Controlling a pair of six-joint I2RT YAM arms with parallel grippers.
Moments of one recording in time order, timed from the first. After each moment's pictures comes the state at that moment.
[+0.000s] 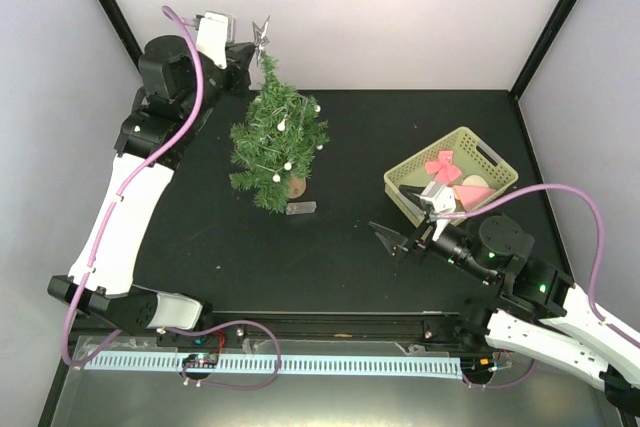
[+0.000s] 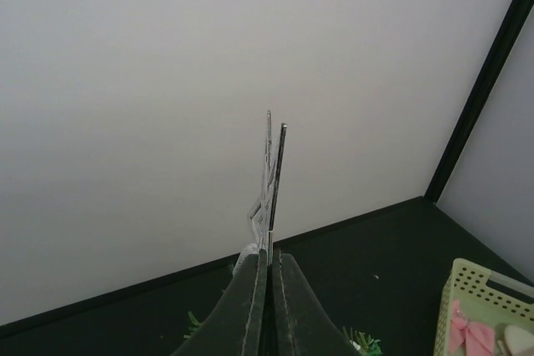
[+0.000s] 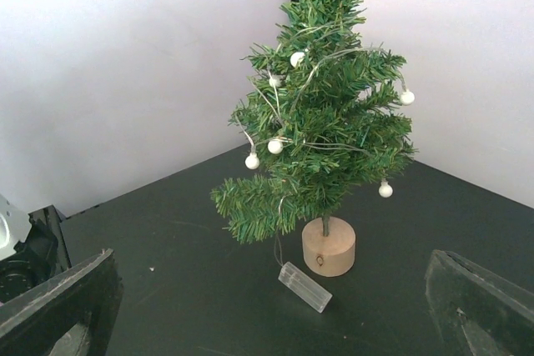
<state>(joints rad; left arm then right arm) -0.32 1.36 1.75 -0.50 0.12 -0.09 1.03 0.52 0.79 -0.34 0.10 0.08</state>
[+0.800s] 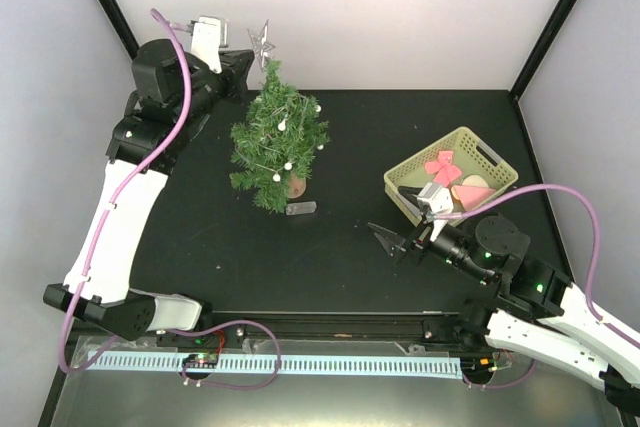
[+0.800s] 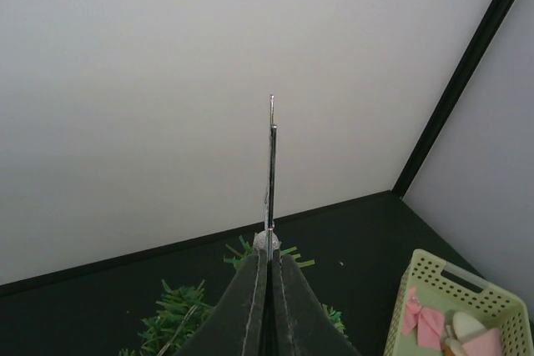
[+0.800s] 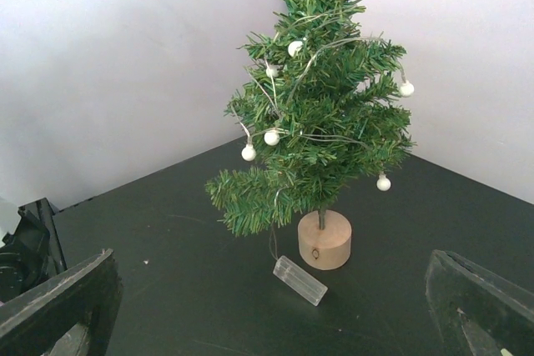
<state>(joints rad) -0.31 1.33 1.75 -0.55 0.18 -0.19 1.03 0.52 0.78 -0.34 0.10 0.08</state>
